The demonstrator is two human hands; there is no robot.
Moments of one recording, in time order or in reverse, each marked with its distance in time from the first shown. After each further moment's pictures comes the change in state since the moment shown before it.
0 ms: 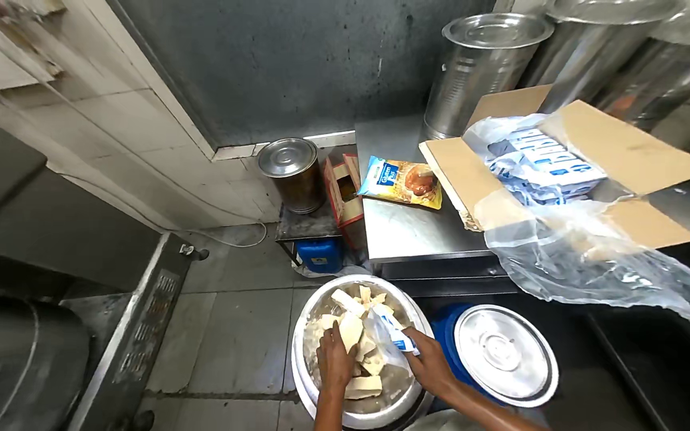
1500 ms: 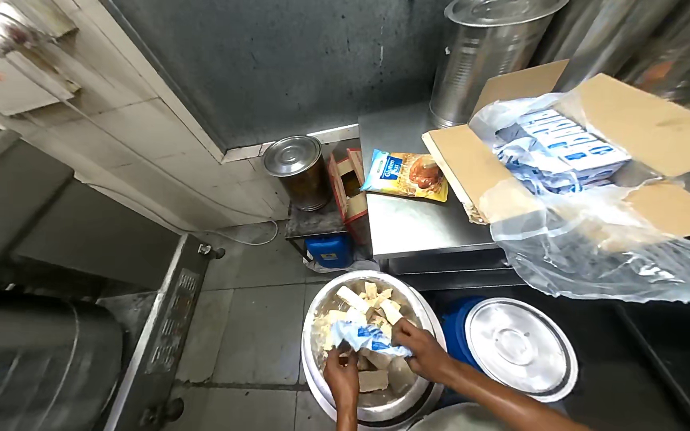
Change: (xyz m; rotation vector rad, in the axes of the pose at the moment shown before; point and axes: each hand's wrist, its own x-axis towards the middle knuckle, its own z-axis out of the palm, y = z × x) left_hand -0.051 0.003 0.018 -0.626 0.348 -0.143; right_hand 0.018 0.030 0.002 -0.006 -0.188 -0.362
